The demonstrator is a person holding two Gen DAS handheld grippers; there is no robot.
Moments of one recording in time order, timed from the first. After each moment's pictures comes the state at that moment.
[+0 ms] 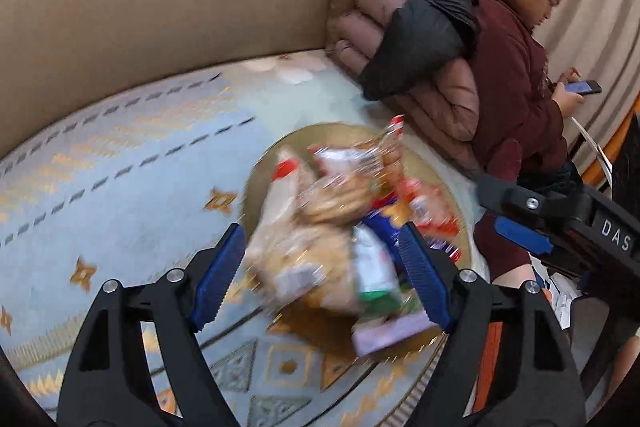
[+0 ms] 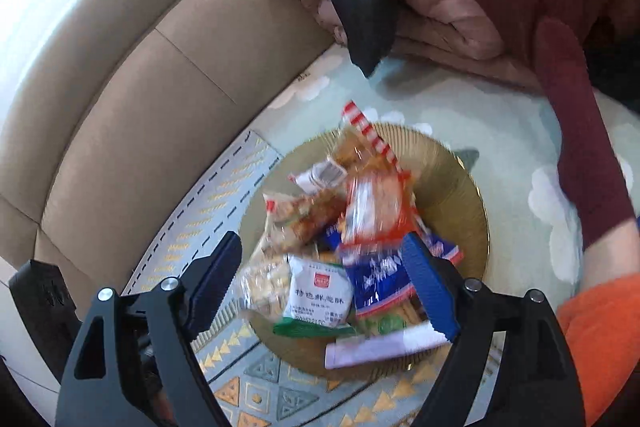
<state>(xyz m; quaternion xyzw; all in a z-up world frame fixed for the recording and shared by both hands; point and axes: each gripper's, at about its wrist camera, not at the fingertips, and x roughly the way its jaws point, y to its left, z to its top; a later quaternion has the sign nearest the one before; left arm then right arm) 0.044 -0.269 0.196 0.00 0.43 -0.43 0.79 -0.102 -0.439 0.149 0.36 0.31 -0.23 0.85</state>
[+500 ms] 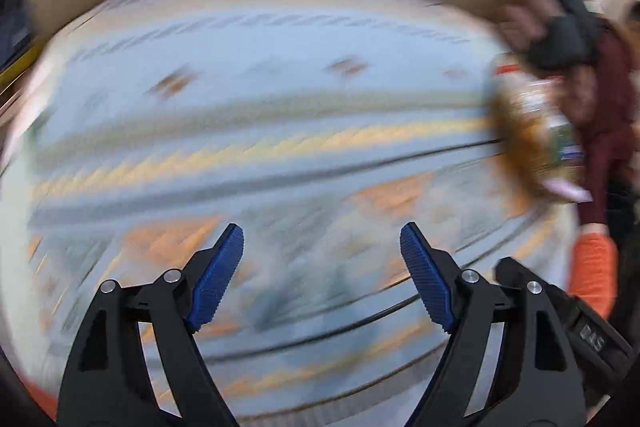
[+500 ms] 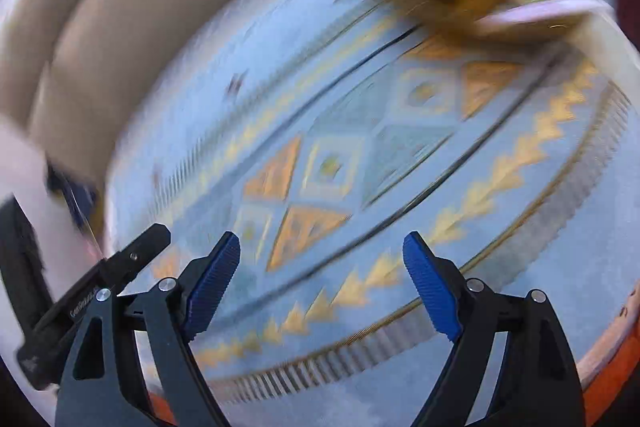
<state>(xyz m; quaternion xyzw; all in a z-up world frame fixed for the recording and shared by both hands) 0.000 -0.005 0.099 -0.03 0.55 -0.19 0.81 -0.106 -0.185 0.040 0.29 0.47 -0.12 0.82</state>
